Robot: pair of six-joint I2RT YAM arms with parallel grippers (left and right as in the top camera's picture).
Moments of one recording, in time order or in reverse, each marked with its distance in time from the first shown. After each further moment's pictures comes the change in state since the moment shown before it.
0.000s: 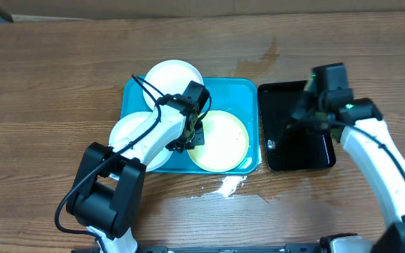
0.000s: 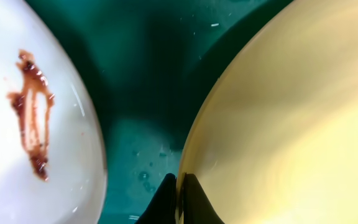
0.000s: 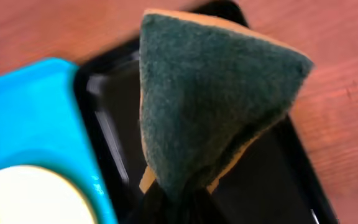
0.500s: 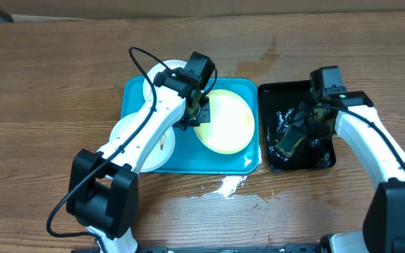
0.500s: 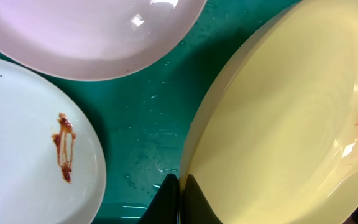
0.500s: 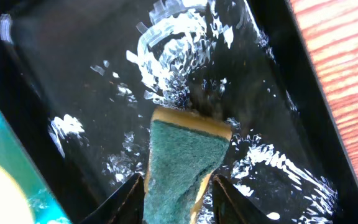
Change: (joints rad) left arm 0.003 0.000 0.286 -0.156 0.017 0.052; right arm -0.033 0.156 -0.002 -0.072 -0.066 0.012
